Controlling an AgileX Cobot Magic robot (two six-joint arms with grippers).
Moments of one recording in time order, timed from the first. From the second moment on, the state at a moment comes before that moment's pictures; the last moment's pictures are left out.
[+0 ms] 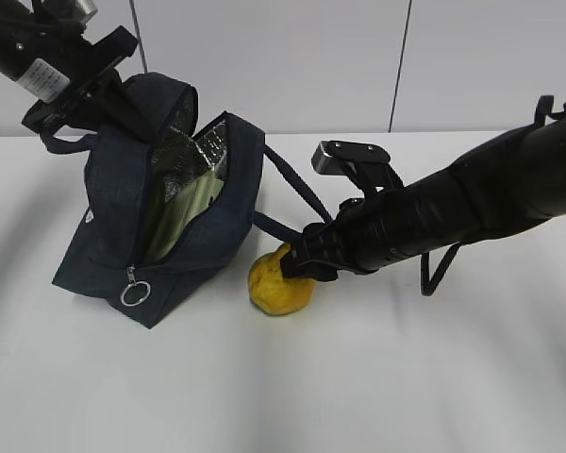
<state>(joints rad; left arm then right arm) -0.08 1.94 -1.69 -0.68 1.22 0.29 0.37 1.91 -1.02 1.39 0.47 -1.36</state>
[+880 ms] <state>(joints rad) -0.08 1.94 -1.69 -0.68 1.22 0.29 0.37 1.84 -1.02 1.14 0.47 -1.13</state>
